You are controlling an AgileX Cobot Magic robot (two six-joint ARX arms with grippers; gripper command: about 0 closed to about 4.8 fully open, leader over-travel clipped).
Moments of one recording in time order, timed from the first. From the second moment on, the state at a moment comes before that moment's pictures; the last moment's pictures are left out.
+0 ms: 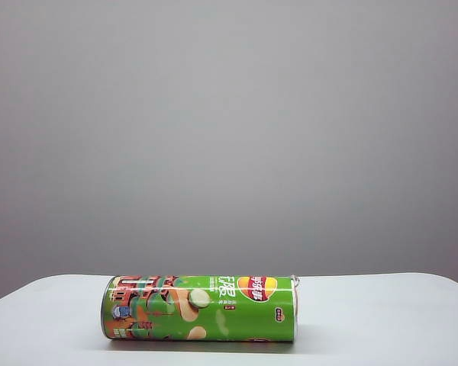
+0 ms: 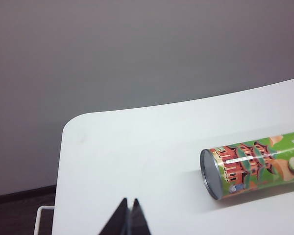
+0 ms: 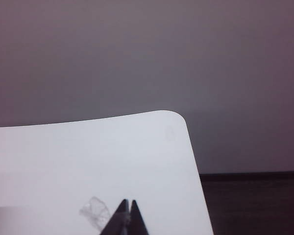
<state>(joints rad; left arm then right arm) -0.22 0.00 0.01 -0.17 0.00 0.10 0.22 0.10 0.01 -0.07 0.25 0.11</state>
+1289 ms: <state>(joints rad) -0.22 0.70 0.61 0.12 0.27 0.05 0.22 0.22 0.14 -0.10 0.24 0.25</state>
